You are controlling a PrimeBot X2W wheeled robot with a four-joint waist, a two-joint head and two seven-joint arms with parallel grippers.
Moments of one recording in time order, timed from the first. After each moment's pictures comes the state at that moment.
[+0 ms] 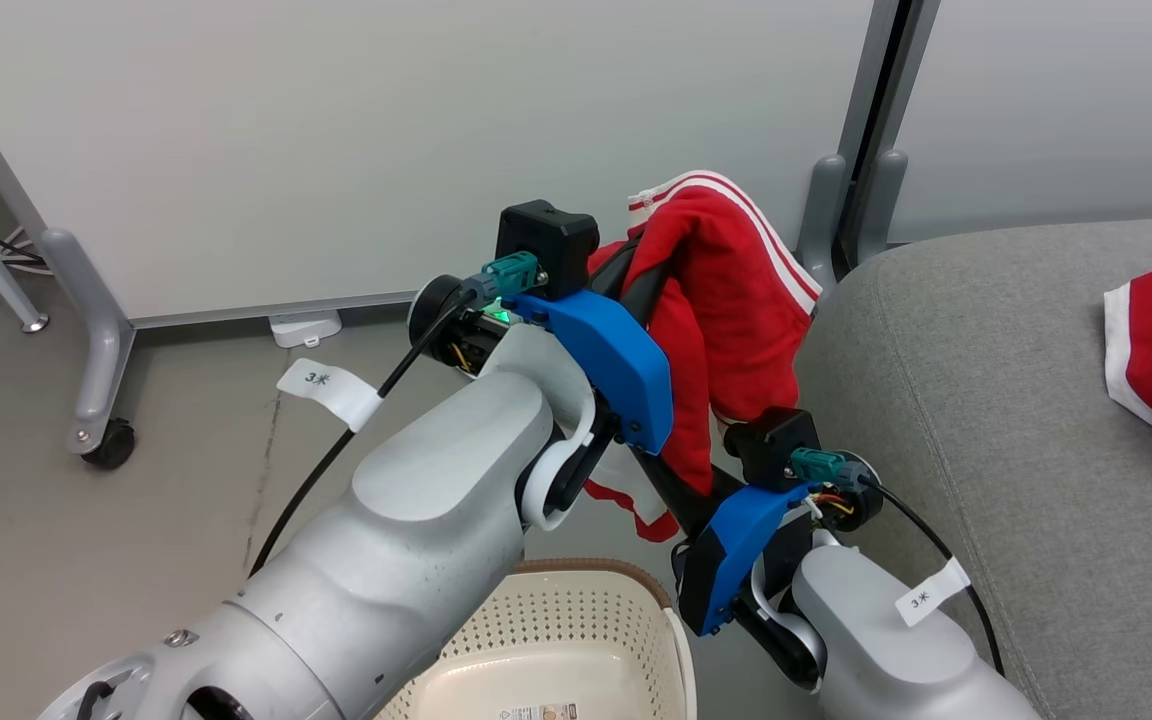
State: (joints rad) left arm -0.95 0.05 -1.10 0.72 -1.04 0.05 -0.17; right arm -0.61 -0.05 0.68 0.81 0.50 0.13 -0.20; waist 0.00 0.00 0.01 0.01
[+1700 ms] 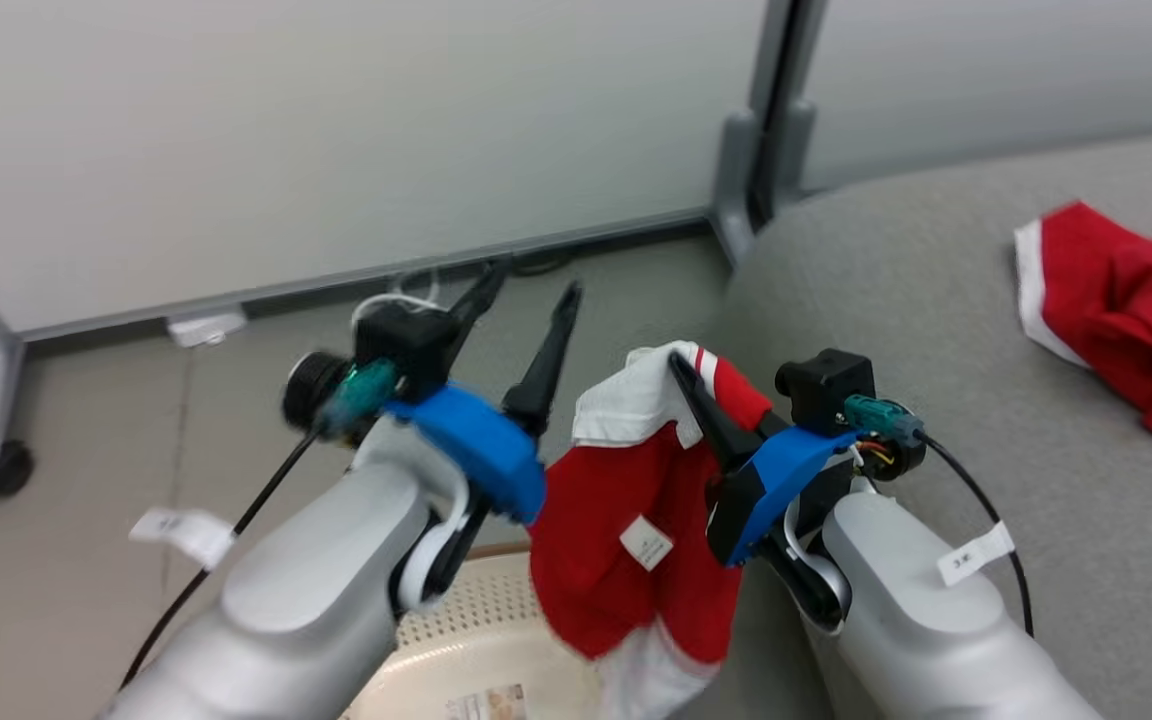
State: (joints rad) left arm -0.76 0.25 -1.01 0.53 -0.91 0.09 -0.26; right arm -0.67 -0.05 0.56 0.87 0.46 0.13 -0.26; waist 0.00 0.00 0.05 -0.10
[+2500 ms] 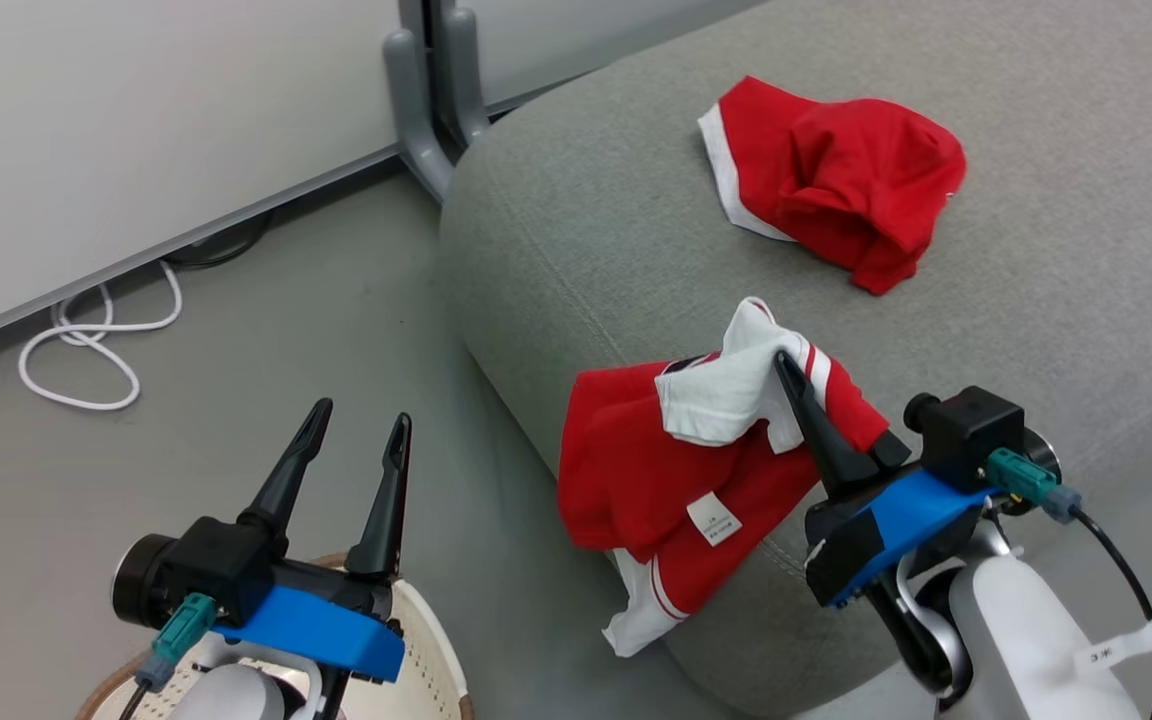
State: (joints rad) left arm -0.19 0.36 -0.49 0.13 -0.49 0.05 -0.26; right arm -0.34 -0.12 0.25 0.25 0.24 0.13 -0.05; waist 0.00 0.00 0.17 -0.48
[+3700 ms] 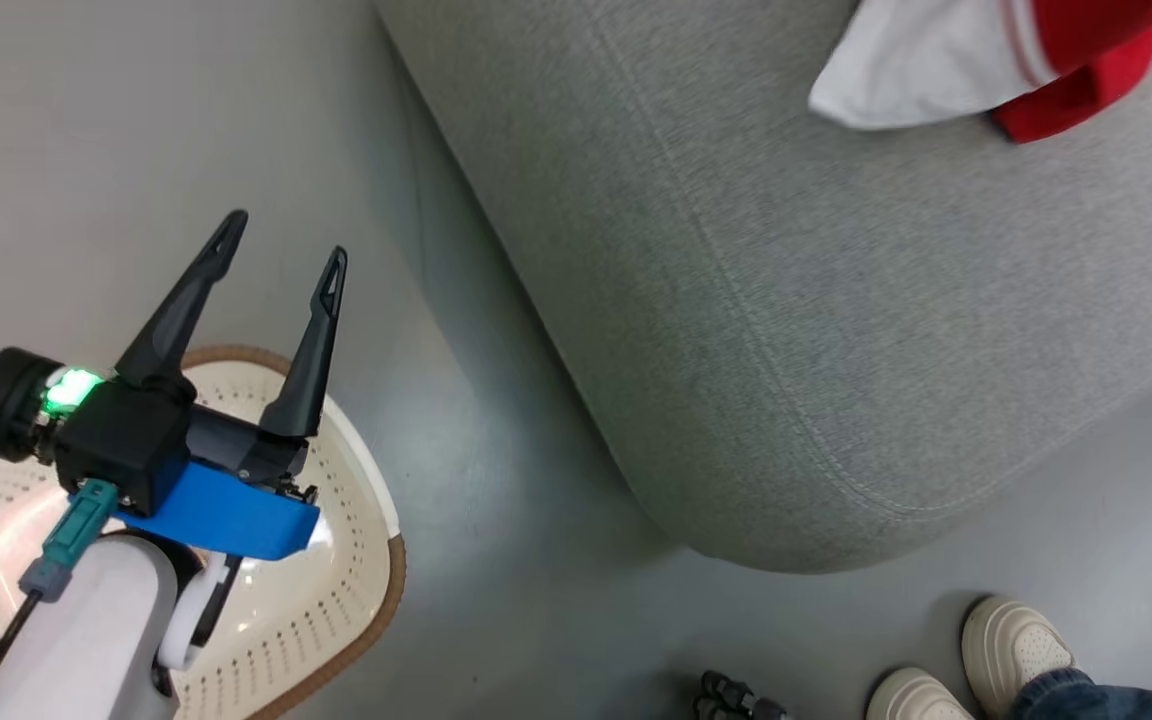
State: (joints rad) left arm -0.36 0.48 -0.40 -0.03 -0.31 -0.02 -0.16; right arm -1.09 -0.42 -0.14 0.18 0.43 0.13 0.10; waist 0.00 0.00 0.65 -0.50
